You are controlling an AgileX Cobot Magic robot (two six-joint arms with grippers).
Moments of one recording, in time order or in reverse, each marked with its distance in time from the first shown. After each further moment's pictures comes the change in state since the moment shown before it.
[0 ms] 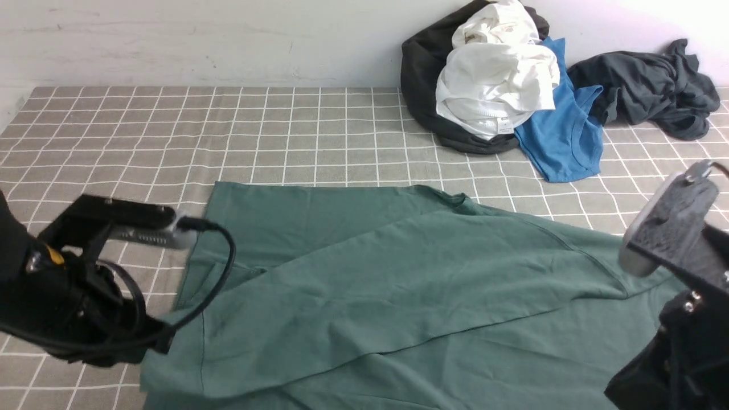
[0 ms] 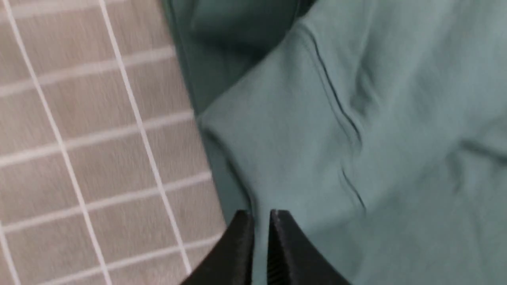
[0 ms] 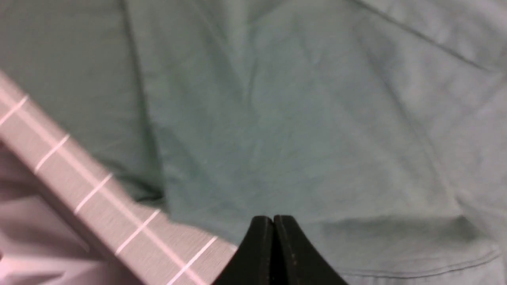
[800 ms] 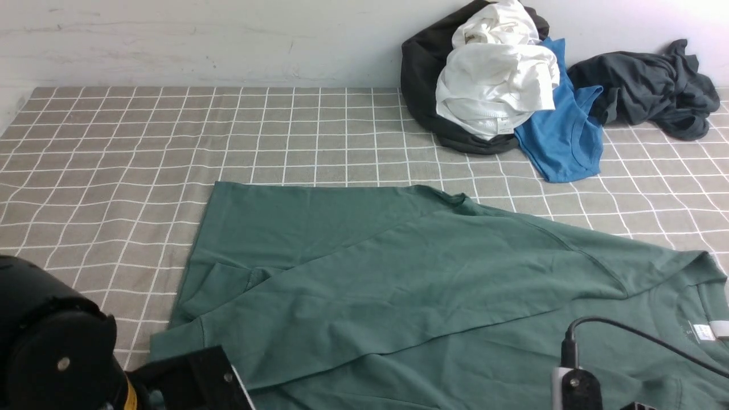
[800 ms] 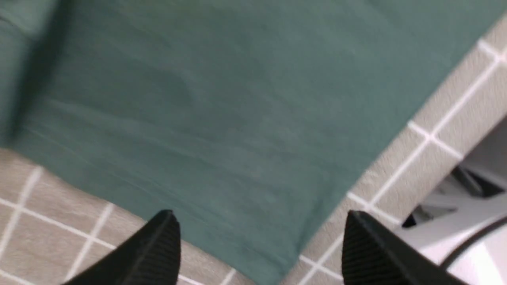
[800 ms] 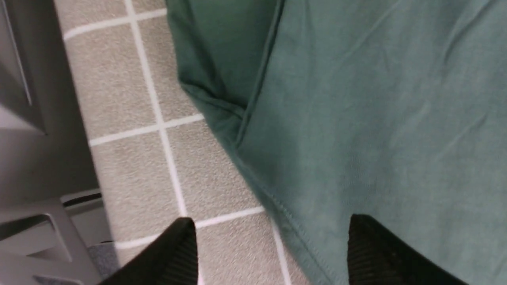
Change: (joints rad) right arm 0.211 0.054 0.432 0.001 -0.426 -0.383; left arm -0.466 -0.059 0.119 0.097 0.219 0.242
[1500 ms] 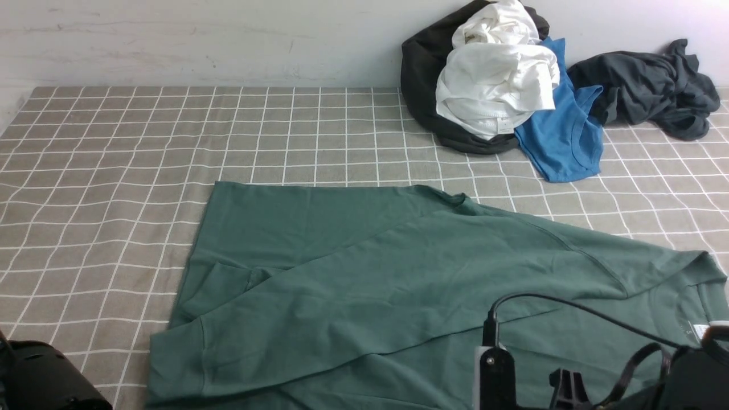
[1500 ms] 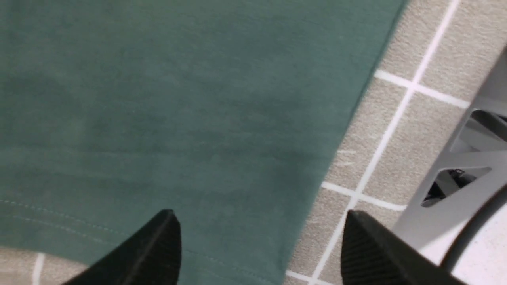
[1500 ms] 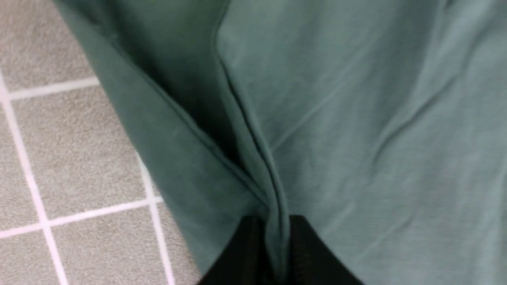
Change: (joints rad) right arm 0.120 0.254 -0.143 -0.248 -0.107 0.227; left arm -0.116 -0.004 0.160 0.018 -0.152 0.091
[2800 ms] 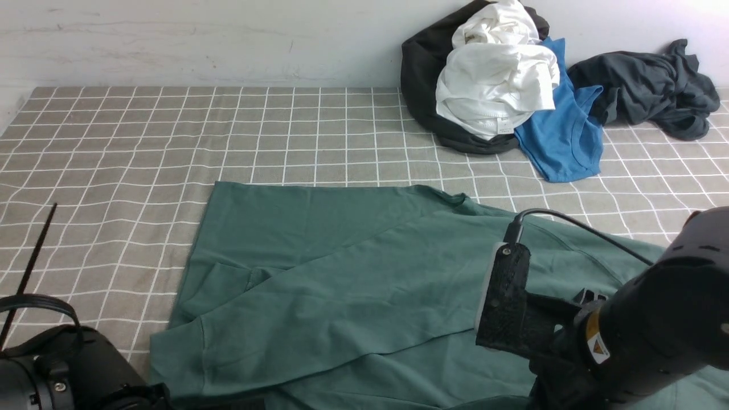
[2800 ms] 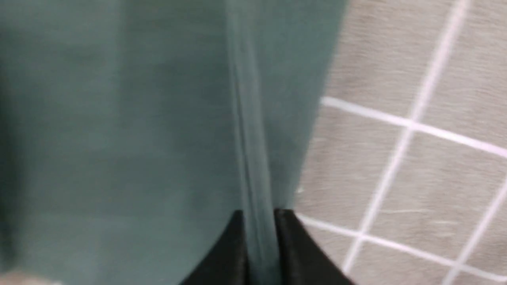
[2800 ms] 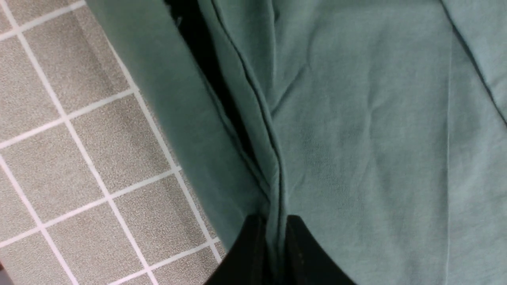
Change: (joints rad) right arm -0.142 0.002 -0.257 0.060 0.296 0.030; left arm 0.000 0.109 -0.058 0.116 -0.126 -0.039
